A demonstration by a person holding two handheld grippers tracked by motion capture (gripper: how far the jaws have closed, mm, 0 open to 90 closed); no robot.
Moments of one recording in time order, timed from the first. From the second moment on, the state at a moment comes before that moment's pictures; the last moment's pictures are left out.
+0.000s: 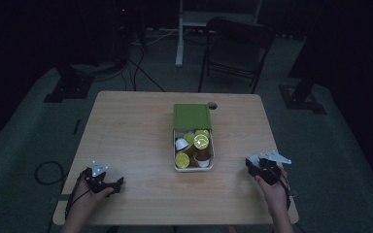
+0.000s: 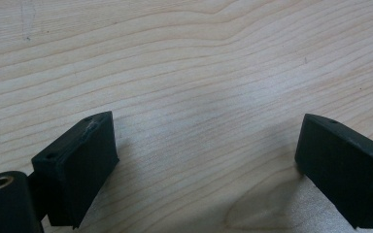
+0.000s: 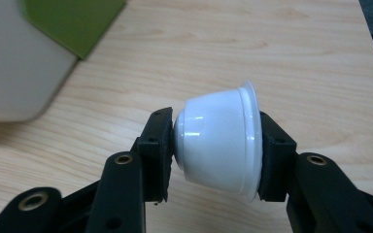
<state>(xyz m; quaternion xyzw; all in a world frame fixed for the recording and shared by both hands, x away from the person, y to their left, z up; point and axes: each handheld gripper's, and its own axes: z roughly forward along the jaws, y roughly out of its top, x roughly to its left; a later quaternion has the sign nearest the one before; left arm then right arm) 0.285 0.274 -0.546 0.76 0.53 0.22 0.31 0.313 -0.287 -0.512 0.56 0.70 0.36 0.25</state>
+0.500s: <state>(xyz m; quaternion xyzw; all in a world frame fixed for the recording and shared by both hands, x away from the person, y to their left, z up) 0.285 0.274 -0.546 0.76 0.53 0.22 0.31 0.308 -0.300 -0.529 0.57 0.71 0.33 0.25</state>
